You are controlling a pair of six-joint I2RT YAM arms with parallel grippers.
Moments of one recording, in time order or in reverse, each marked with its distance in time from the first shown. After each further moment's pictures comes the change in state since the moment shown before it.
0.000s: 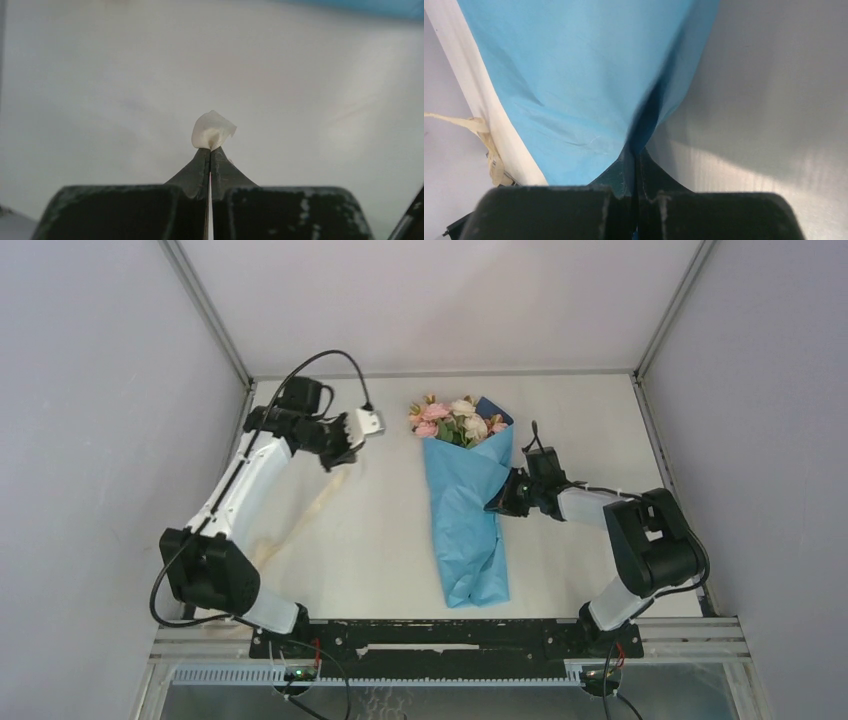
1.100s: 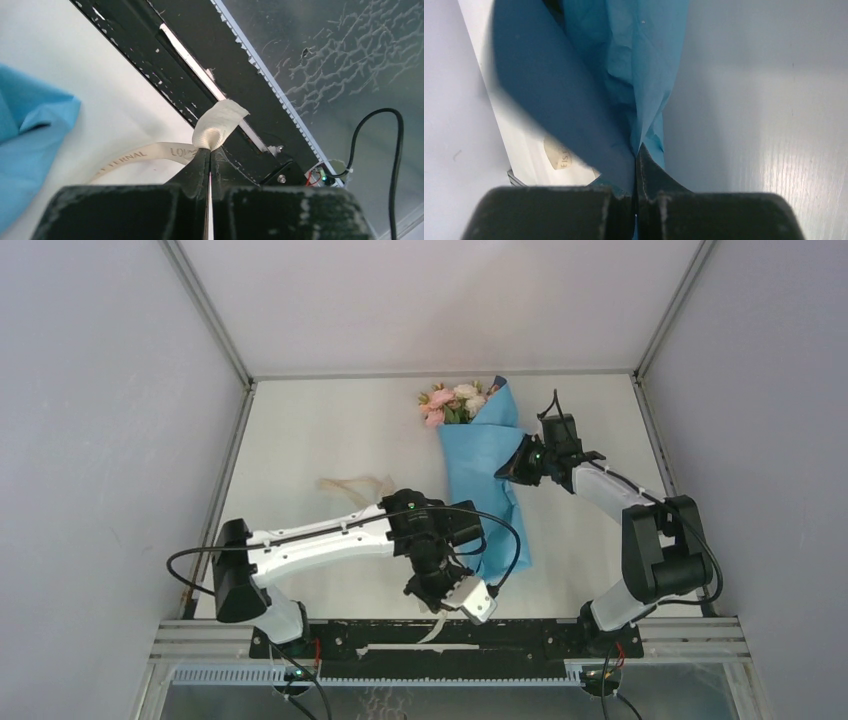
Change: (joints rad) left arm -1.109 0.065 0.088 -0.341 0.124 -0.145; right arm -0.098 -0.074 0.207 -0.230 -0.003 -0.050
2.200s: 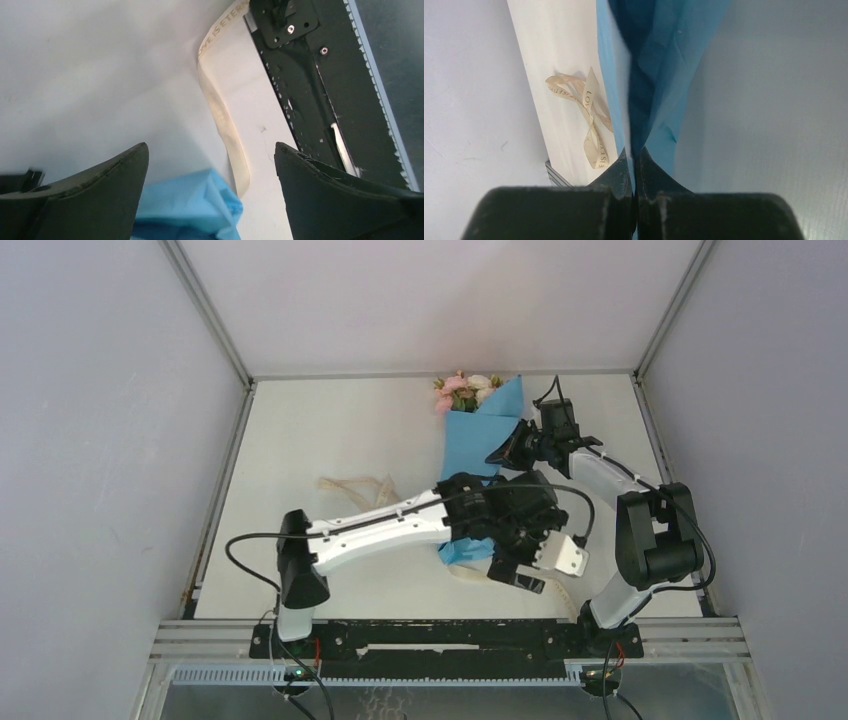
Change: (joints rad) left arm -0.066 0.359 0.465 0.350 -0.272 -0.175; right arm -0.003 0.096 0.155 -0.006 -0.110 0.086
